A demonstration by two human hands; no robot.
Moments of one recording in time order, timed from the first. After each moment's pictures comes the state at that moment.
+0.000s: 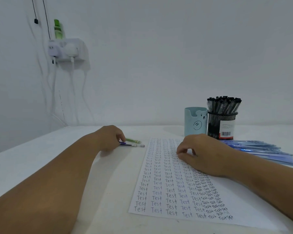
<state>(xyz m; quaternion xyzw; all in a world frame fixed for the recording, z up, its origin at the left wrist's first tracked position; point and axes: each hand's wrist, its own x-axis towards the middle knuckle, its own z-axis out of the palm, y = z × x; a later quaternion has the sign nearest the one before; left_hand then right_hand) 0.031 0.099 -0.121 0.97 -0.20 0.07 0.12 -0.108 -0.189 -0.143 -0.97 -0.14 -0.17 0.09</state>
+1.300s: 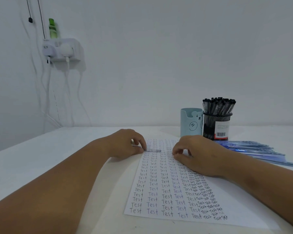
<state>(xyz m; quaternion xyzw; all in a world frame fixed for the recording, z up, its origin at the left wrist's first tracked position) 0.004 0.056 -0.127 0.92 -0.35 0.04 0.18 -0.106 -0.191 -0.145 -0.97 -0.15 -0.17 0.08</state>
